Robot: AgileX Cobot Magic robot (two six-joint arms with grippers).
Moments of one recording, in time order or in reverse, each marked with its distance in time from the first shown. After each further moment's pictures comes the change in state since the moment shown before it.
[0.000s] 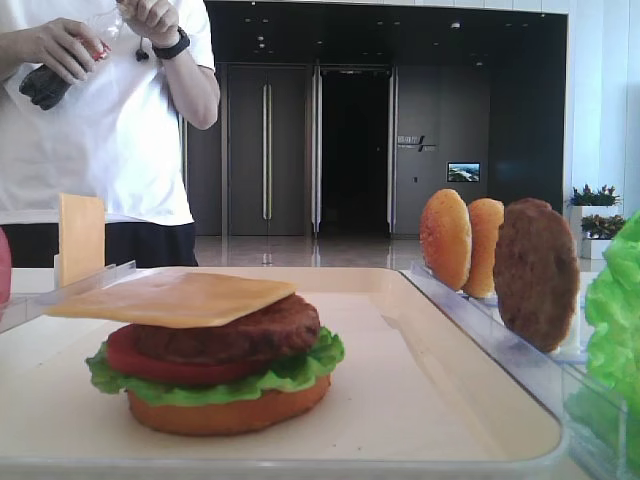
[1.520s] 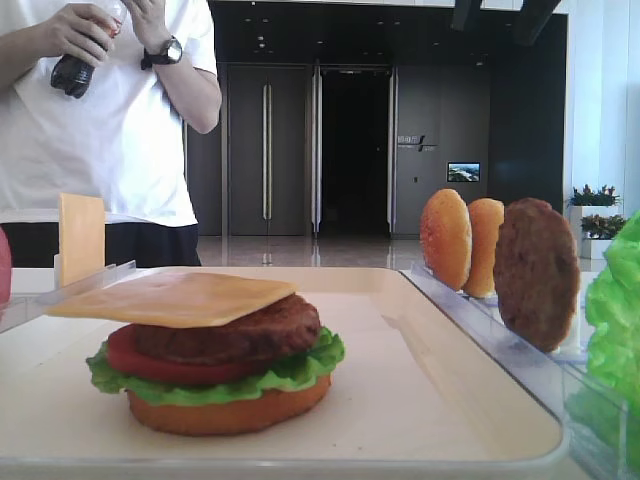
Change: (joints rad) left arm 0.000 0.000 0.000 0.000 0.000 0.000; right arm 0.375 0.185 -0.176 0.044 0.001 0.144
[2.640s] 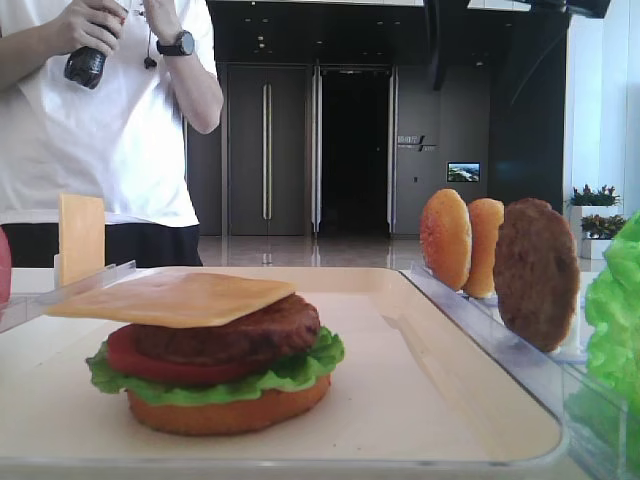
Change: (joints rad) left arm 0.000 0.000 0.000 0.000 0.000 0.000; right arm 0.013 0.102 0.000 -0.012 -0.067 0.171
